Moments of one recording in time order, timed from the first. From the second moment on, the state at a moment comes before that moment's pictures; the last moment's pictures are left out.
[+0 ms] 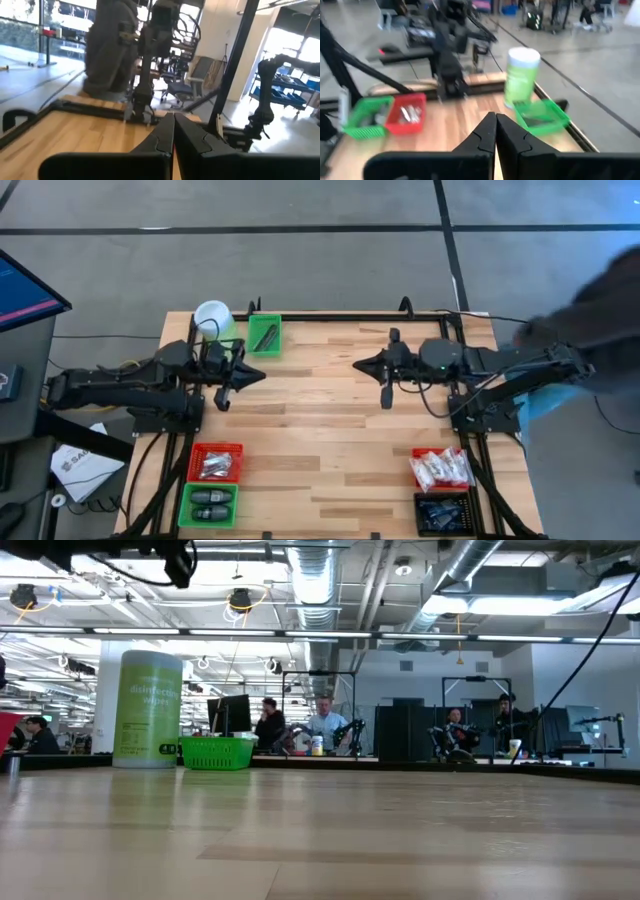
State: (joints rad) left arm 0.14 0.65 0.49 0.26 0.20 -0.21; right arm 0.10 1.12 1.06 -0.15 0.29 0.07
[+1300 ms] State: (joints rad) left arm 0.04 0.78 0.44 0.29 -0.11 -0.32; right arm 0.00 0.43 0.55 -0.23 0.29 0.11
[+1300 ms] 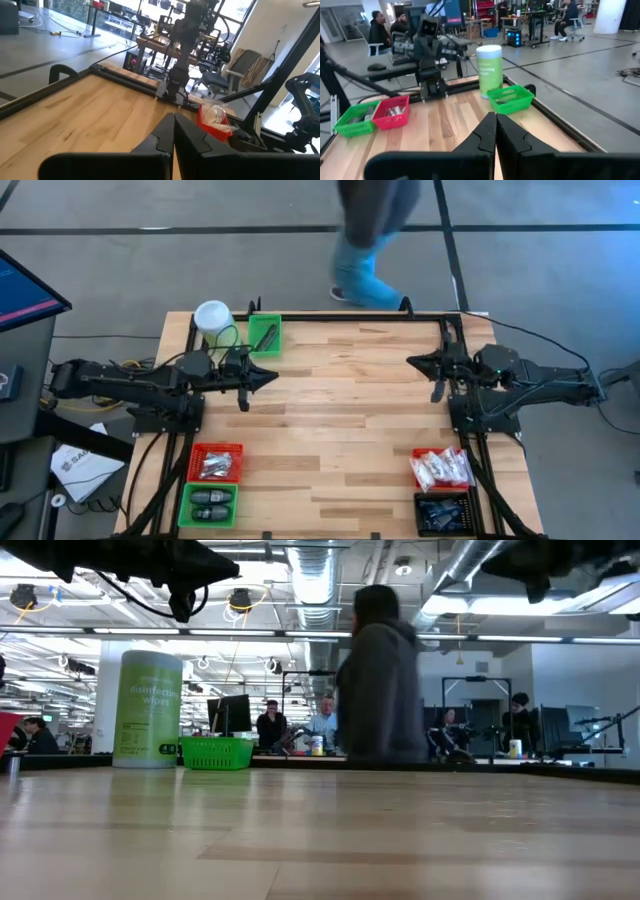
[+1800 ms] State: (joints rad) left arm -0.01 0.81 0.44 0.39 -0.19 -0.35; right arm -0.04 0.06 0.33 -0.25 0.26 0.12
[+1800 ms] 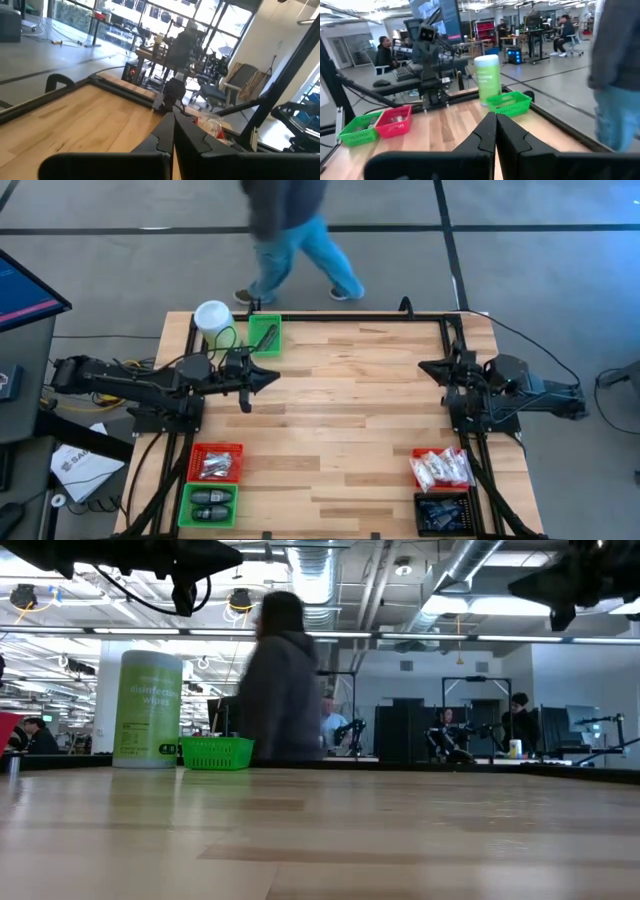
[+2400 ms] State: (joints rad) left arm -0.01 0.81 0.44 0.41 -0.19 -0.35; right arm -0.04 0.00 0.16 -0.25 0.08 0.13
